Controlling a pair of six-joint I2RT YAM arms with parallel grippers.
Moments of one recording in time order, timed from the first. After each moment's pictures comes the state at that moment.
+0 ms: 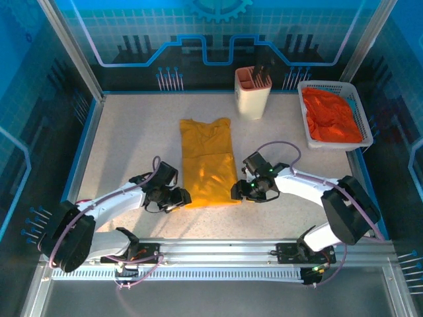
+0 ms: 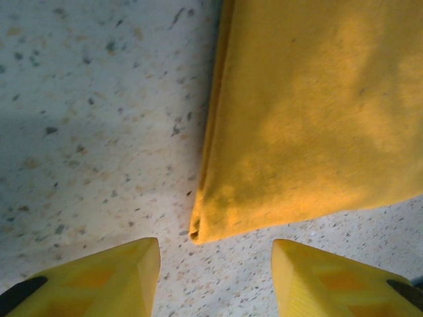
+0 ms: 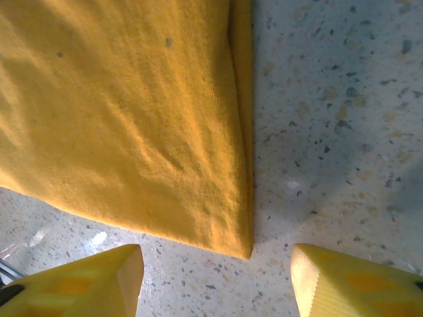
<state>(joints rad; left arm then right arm) -0.51 1.25 0.55 -0.51 0.32 -0.90 0.61 1.49 0.75 -0.52 -0.33 0.67</state>
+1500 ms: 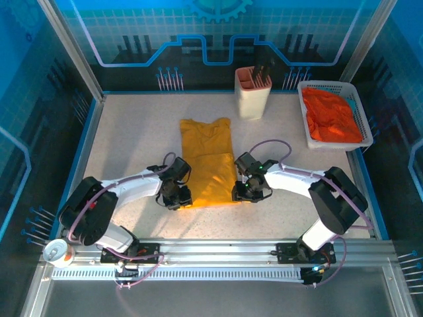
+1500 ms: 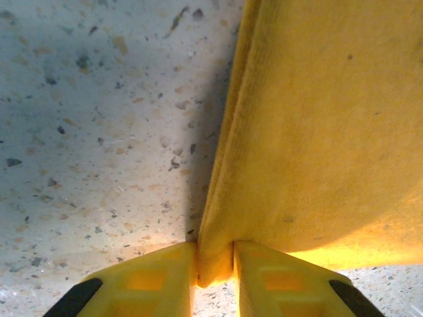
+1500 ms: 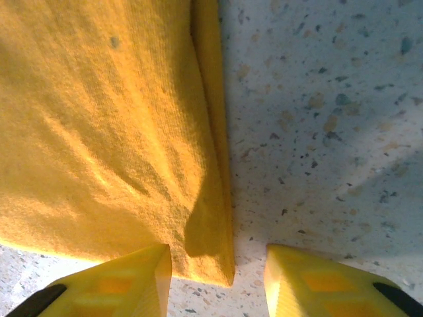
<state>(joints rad) -0.57 1.49 0.72 -0.62 0.26 -0.93 0.68 1.60 0.85 -0.61 -0.24 0.70</state>
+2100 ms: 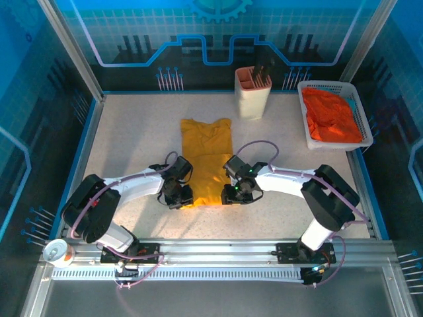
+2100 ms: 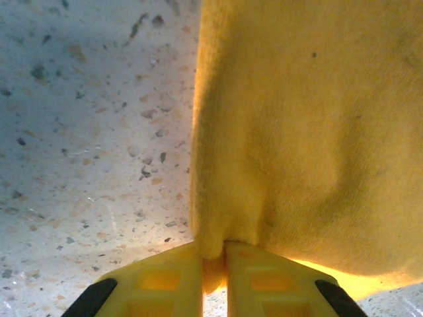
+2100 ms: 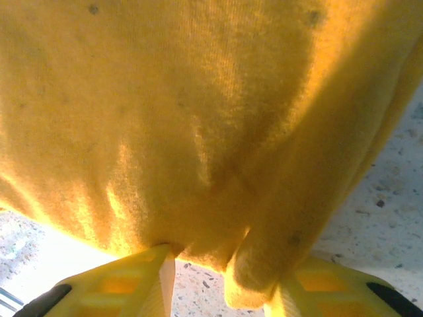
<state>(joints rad) -0.58 1.52 0.73 -0.61 0.27 -0.93 0.78 1.66 0.89 -0.55 -0.26 0.70</state>
